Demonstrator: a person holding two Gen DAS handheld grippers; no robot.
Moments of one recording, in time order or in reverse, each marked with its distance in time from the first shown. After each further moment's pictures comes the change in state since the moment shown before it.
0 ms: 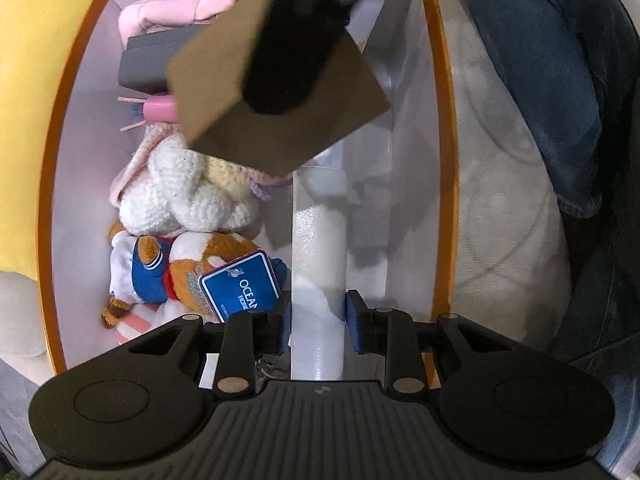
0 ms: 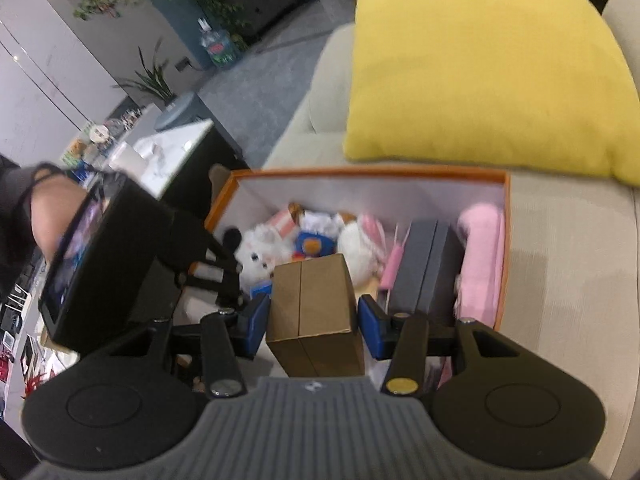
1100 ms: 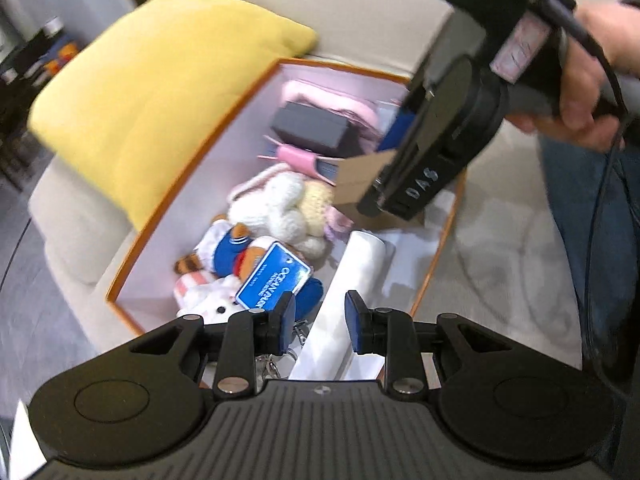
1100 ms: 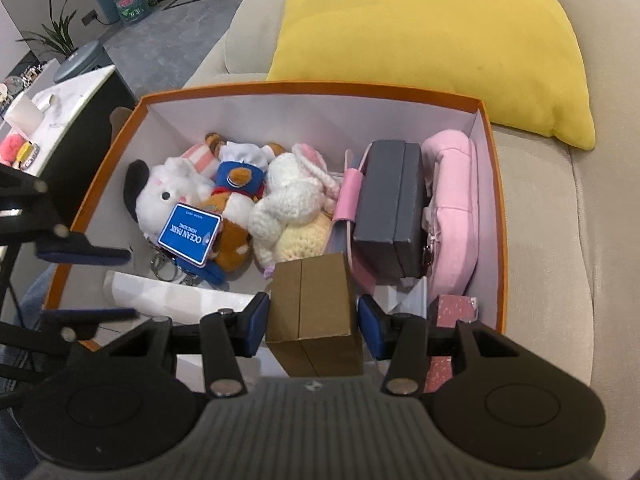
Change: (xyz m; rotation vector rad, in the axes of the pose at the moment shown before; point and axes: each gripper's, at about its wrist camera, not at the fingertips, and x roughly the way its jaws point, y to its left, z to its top) left arm -0.067 -0.043 -0.044 -0.454 -0.399 0.288; right arm 0.052 0.032 -0.022 -0.015 0.090 -0.355
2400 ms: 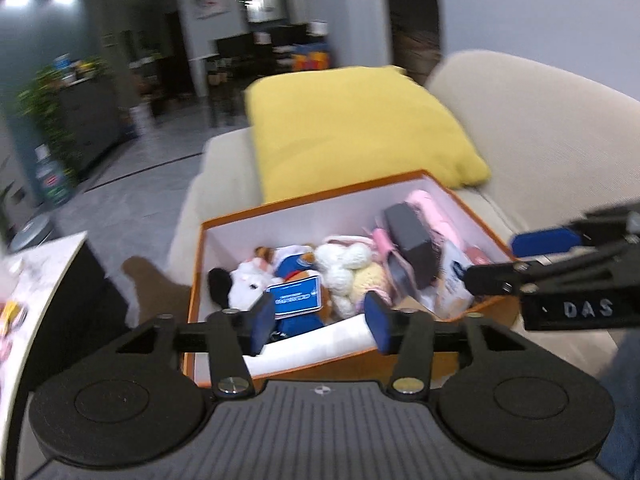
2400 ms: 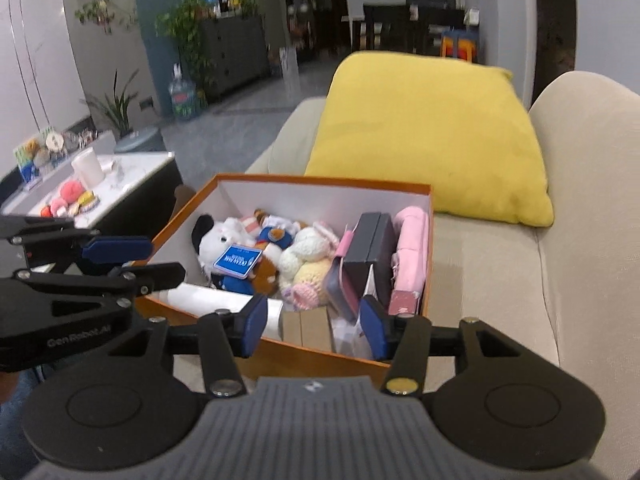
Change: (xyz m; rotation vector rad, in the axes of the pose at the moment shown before) left arm -0.049 -0.084 -0.005 -0.714 -0.289 0.465; right arm -0.097 -0.027 -0.101 -0.067 -0.462 0.079
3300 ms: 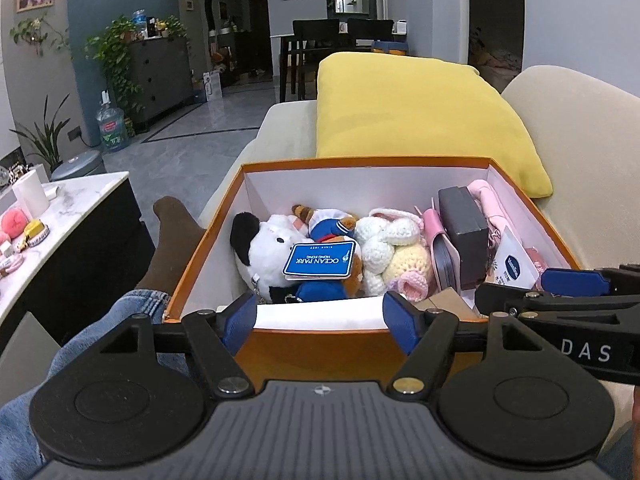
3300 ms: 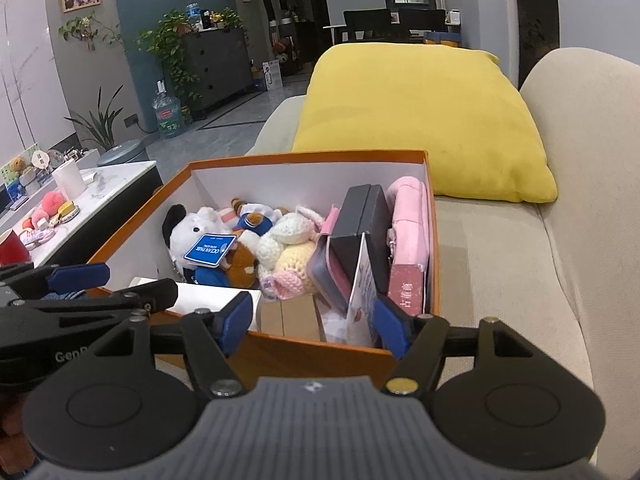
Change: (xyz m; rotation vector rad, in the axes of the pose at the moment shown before) left arm 0.026 -0.003 -0.033 -0.188 0.017 0.128; right arm 0.041 -0.006 -0.030 0.047 -0.020 -0.016
